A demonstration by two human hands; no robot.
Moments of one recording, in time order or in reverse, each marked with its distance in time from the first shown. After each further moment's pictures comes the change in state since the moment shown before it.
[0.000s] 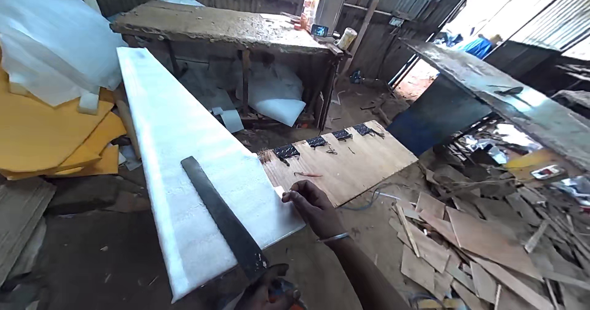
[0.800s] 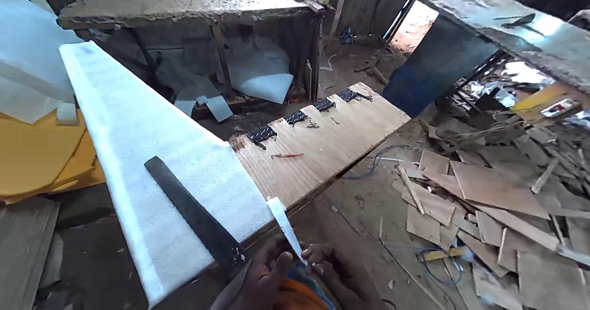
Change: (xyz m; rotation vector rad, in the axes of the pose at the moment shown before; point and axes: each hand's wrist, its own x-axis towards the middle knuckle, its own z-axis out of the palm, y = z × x) left_hand 0.041 0.020 0.030 -0.389 0.013 0.615; right_hand -0.157 0.030 -0.032 0.091 -0.007 -0.212
